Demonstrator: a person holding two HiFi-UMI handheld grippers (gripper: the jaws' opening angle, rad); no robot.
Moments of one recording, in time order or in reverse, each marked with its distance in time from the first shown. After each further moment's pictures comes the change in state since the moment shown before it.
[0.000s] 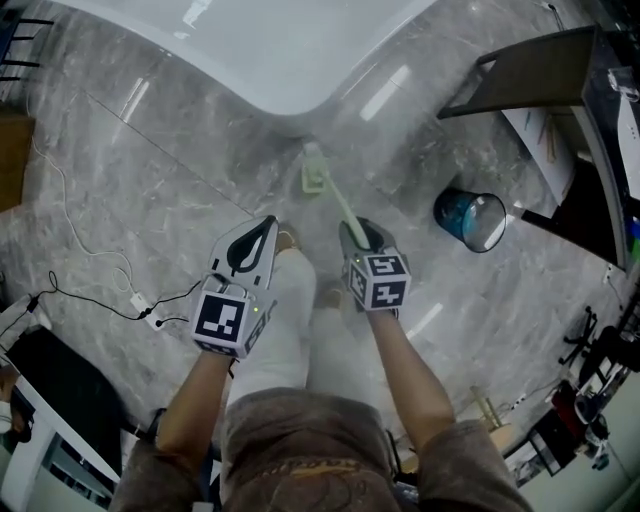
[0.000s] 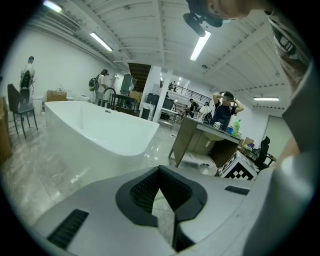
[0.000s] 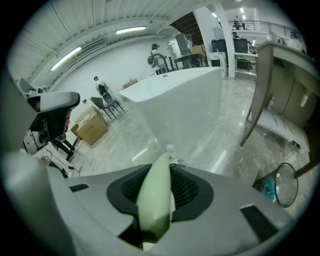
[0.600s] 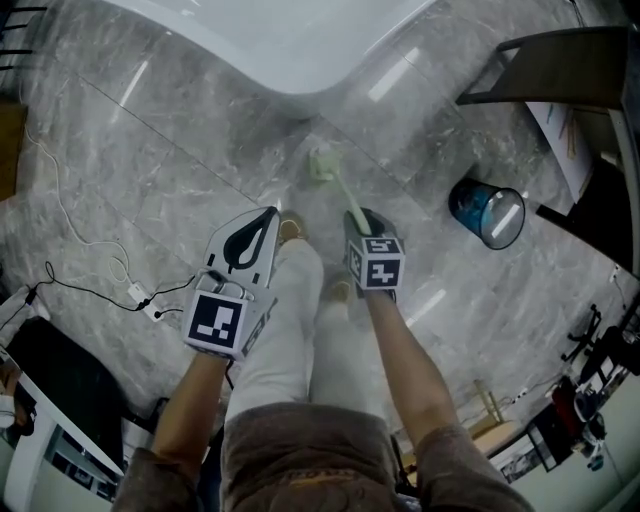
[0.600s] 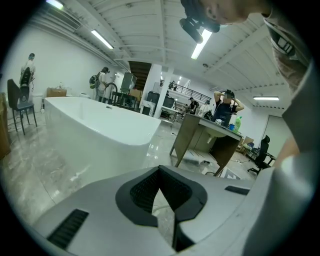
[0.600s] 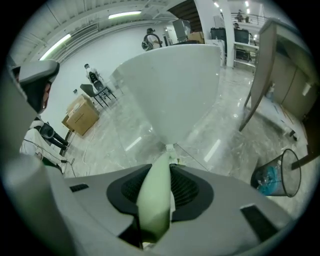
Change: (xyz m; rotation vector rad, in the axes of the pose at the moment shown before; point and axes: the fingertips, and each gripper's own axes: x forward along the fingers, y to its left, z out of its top) left arm 0.024 0.023 -0.036 -0.003 0.007 -0.006; right arm 0.083 -0.030 -0.068 0.020 0.136 -0.065
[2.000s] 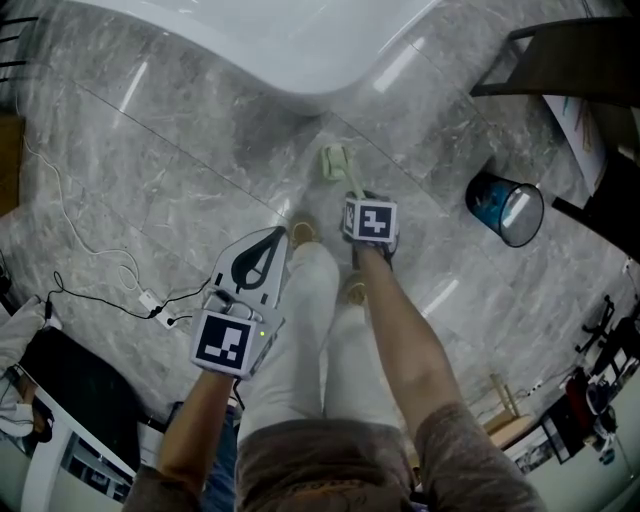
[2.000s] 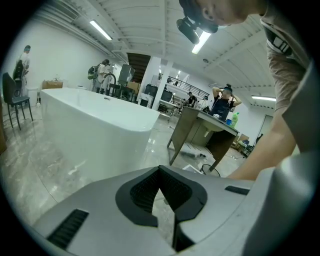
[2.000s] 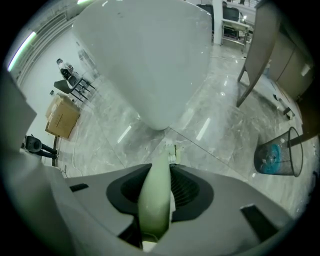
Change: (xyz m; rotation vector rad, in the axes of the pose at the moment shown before) left arm 0.000 0.015 -0.035 -0.017 0.089 -0.051; right arm 0.101 -0.009 -0.014 0.167 0.224 -0.098
